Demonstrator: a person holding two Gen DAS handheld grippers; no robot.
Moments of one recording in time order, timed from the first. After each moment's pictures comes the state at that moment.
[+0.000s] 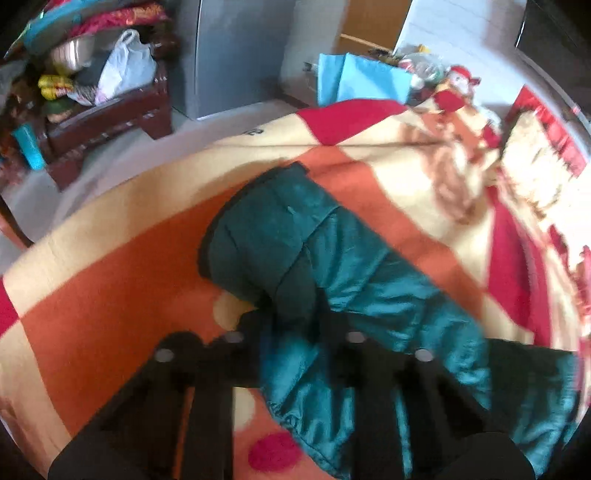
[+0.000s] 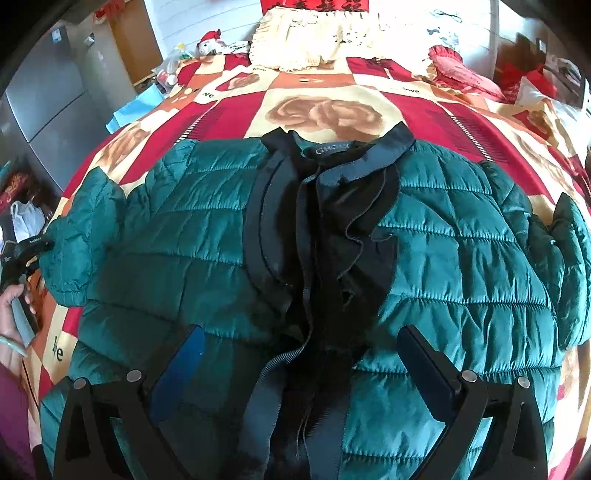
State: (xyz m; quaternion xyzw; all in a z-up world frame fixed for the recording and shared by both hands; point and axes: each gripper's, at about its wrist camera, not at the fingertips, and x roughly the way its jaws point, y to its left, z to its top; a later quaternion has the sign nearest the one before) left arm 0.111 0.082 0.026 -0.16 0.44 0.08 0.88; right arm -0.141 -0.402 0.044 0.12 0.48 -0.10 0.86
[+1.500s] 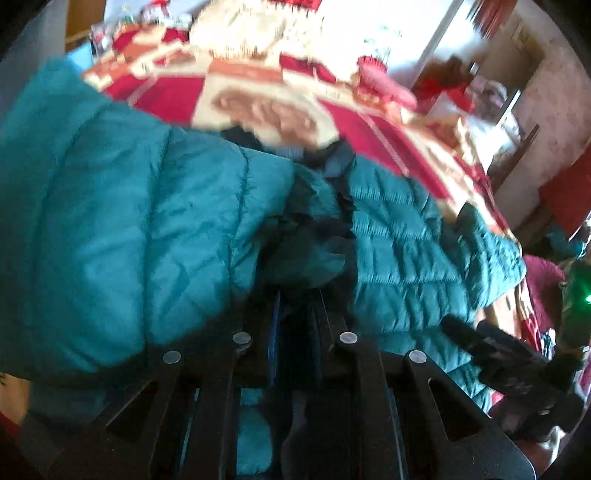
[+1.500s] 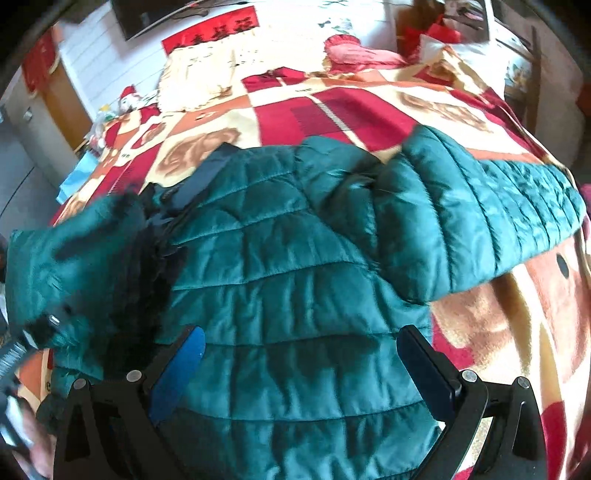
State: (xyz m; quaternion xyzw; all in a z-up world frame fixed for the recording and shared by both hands) left arm -0.107 -0.315 0.057 0.00 0.50 -0.31 0.81; right arm -0.239 -0.531 0.054 0.21 0.44 -0.21 0.85
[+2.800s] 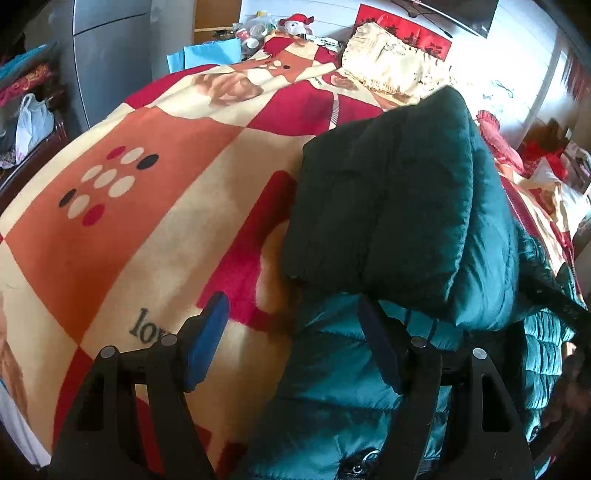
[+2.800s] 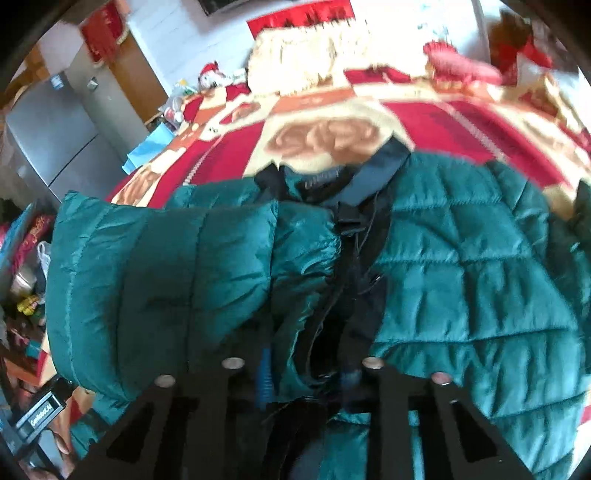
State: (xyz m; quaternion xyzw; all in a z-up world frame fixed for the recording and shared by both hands) left arm -0.091 -0.120 0.053 -0.03 0.46 -0.11 0.88; right arm -0.134 -0.441 0.046 0.17 0.42 -0.07 0.89
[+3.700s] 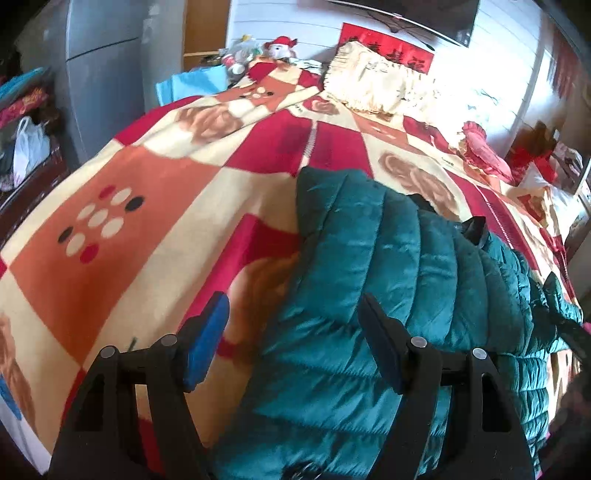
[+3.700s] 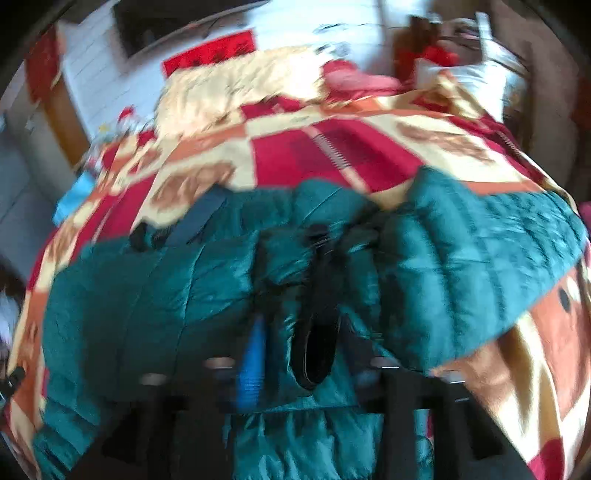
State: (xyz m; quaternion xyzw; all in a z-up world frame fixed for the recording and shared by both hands) left arm -0.086 -0.151 0.086 -0.02 0.42 -0.13 0.90; right arm -0.218 -0.547 0.068 0.20 0.38 -0.24 0.87
